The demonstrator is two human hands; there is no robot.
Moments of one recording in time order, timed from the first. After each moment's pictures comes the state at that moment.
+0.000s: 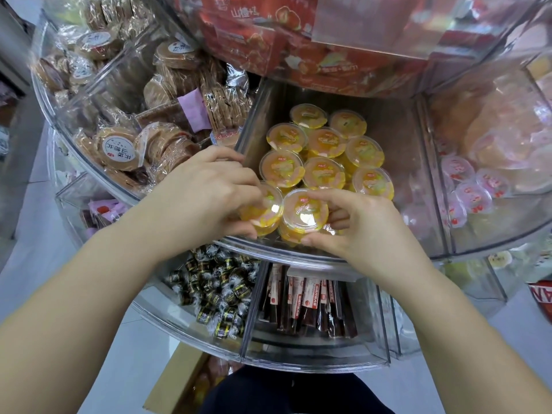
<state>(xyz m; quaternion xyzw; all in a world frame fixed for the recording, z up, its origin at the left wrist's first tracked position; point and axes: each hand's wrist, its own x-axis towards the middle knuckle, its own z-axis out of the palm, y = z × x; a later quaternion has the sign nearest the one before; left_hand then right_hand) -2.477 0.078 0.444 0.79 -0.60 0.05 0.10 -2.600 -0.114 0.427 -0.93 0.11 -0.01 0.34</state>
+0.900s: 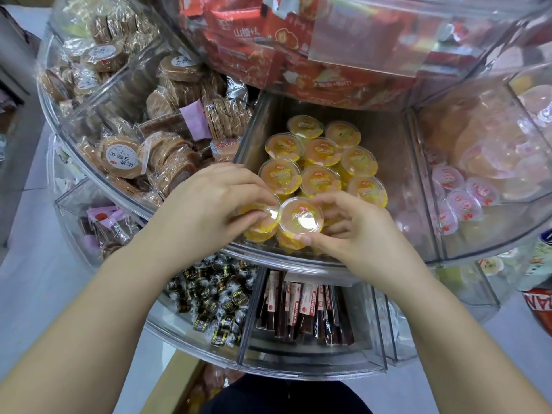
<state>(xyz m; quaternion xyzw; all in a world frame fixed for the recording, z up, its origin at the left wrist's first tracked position) -2.493 0.075 0.443 0.81 -0.54 0.04 0.24 -2.605 -0.113 0.432 -0.88 0.14 0.01 0.45</state>
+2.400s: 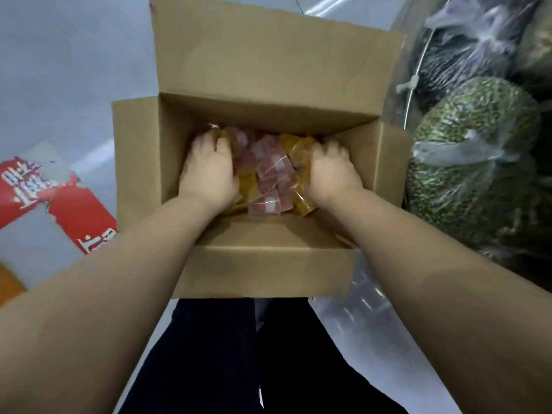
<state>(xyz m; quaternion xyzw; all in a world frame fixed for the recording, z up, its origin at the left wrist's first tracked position) -2.814 0.281 -0.277 0.86 0.38 -0.24 0.25 -2.681 0.154 -0.269 -0.87 -0.32 0.35 -0.11</state>
